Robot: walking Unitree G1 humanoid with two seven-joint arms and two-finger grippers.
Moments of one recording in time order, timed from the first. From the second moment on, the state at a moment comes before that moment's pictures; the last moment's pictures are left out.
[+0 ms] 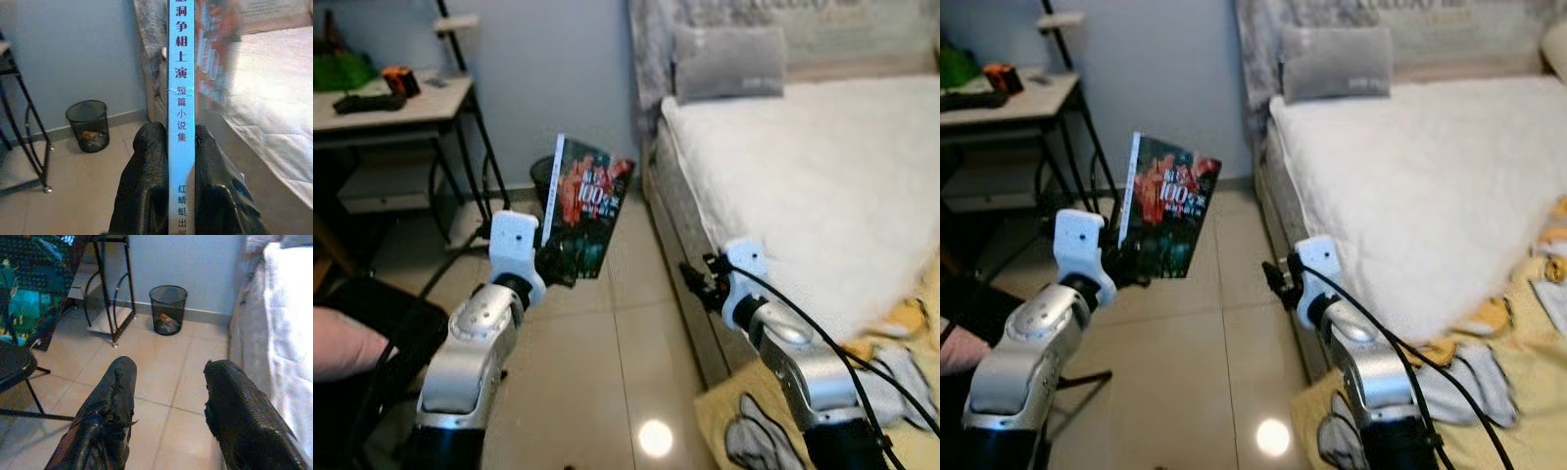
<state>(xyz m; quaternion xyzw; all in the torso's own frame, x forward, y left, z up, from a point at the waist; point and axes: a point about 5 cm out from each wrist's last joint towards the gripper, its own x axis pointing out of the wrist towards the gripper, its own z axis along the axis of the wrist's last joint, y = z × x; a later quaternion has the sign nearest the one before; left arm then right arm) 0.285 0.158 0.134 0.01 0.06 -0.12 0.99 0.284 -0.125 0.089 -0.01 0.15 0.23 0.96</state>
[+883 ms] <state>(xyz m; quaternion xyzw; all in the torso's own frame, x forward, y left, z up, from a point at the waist) 0.290 0.158 0.135 0.02 0.05 -0.12 0.99 0.302 -0.135 0.104 0.05 0.12 0.15 0.98</state>
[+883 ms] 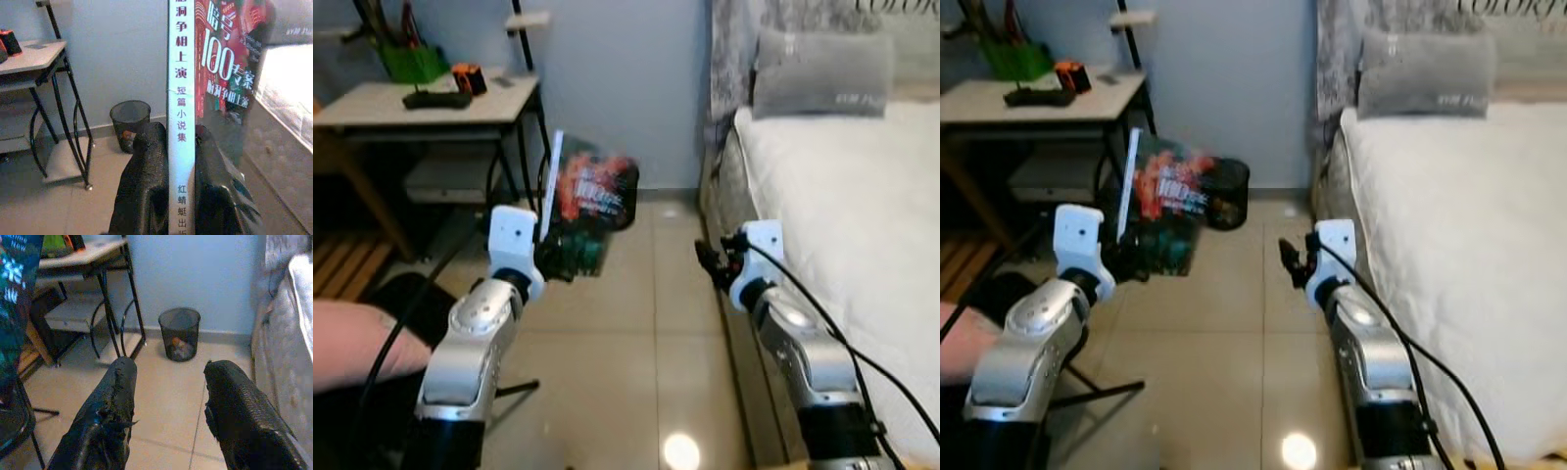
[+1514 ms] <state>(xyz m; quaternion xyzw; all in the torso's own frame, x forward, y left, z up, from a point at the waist) 0.288 0.184 0.126 0.04 0.06 -0.09 0.99 0.303 -0.111 0.101 0.06 0.11 0.18 0.98</state>
